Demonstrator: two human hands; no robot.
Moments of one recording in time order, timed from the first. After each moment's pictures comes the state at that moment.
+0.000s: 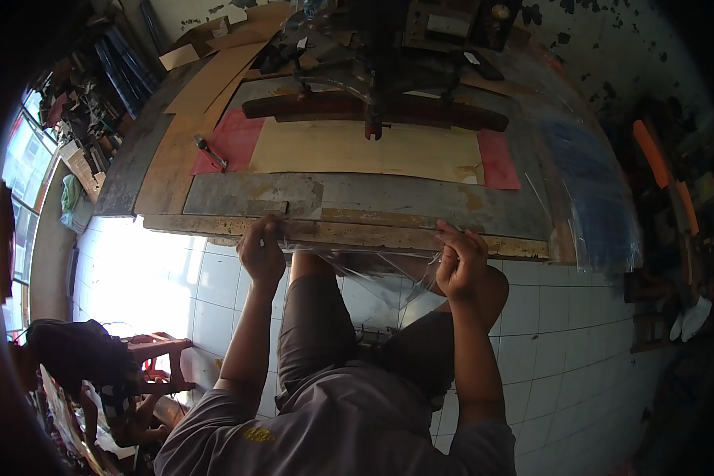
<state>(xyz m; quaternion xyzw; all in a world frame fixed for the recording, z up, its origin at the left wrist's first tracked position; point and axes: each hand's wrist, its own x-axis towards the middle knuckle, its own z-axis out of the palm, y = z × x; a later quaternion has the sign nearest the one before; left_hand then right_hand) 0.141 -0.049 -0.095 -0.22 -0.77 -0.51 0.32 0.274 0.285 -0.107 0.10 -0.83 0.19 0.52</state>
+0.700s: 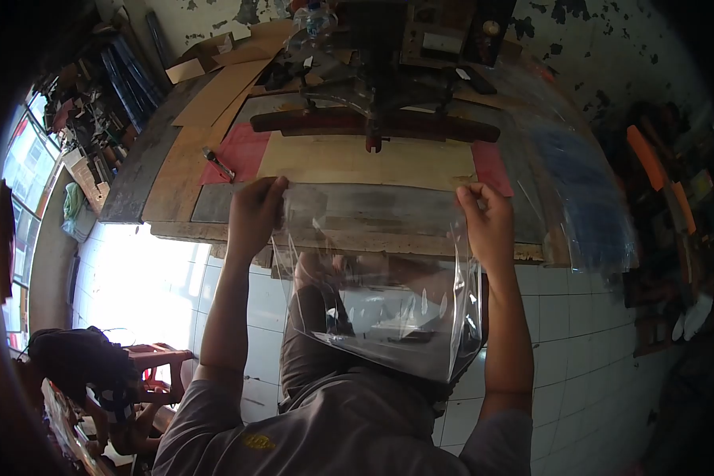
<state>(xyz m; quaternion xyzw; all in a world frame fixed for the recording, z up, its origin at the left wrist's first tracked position) 0.109 -0.042 0.022 -0.19 -0.81 -0.55 0.05 0.258 0.292 0.034 -0.18 -0.76 0.59 0.23</state>
